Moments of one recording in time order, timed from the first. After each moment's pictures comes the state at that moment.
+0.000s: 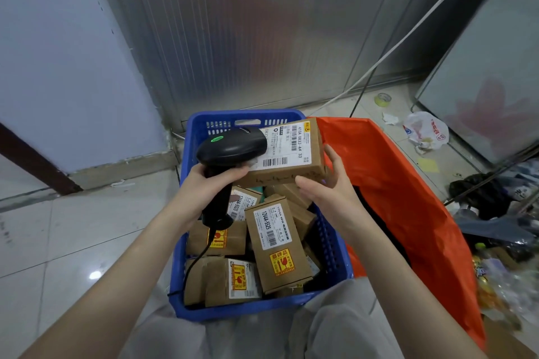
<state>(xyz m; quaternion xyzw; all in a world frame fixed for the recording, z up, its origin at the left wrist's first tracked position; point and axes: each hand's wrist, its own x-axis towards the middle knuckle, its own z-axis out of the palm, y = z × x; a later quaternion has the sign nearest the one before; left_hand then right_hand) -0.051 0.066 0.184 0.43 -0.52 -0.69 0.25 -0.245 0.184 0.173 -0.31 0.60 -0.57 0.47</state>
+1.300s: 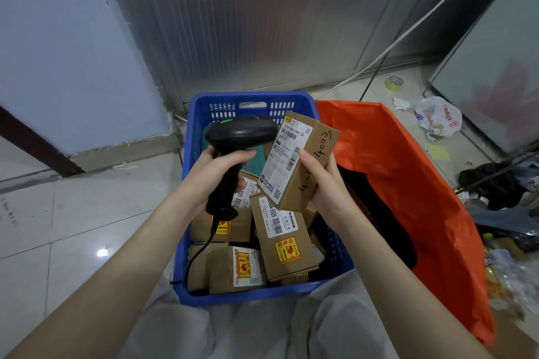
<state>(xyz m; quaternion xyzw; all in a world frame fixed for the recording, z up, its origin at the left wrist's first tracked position) -0.060 0.055 0.170 0.46 -0.49 -0.71 0.22 -0.225 0.157 0.150 -0.25 0.58 -0.60 0.49</state>
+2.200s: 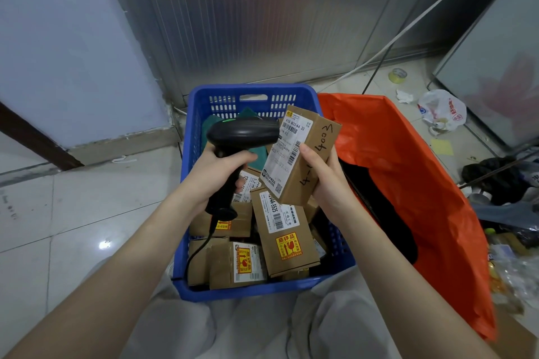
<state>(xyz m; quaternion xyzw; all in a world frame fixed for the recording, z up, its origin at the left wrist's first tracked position) -0.062 0.052 0.155 0.46 -0.51 -0.70 0.21 -0.229 0.150 0.138 -0.25 0.59 -0.60 0.48</state>
